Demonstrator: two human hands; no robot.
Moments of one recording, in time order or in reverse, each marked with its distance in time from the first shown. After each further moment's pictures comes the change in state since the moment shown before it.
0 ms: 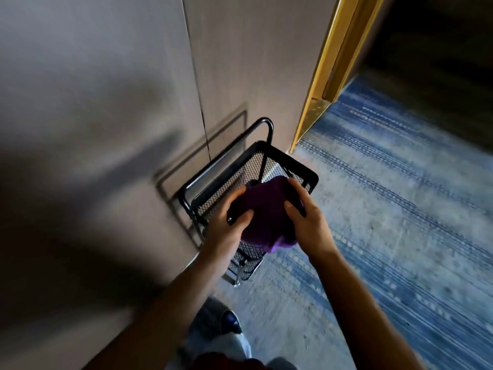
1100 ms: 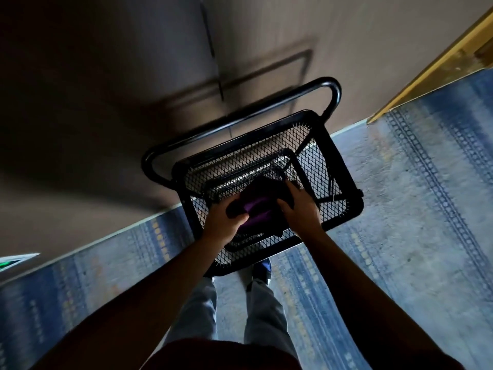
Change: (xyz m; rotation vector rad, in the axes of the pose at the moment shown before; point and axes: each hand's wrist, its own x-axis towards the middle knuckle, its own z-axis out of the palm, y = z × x) left_hand 0.162 -0.187 0.038 0.474 0.400 -0.474; right_hand 0.262 0.192 0.005 -0.796 -0.648 0.092
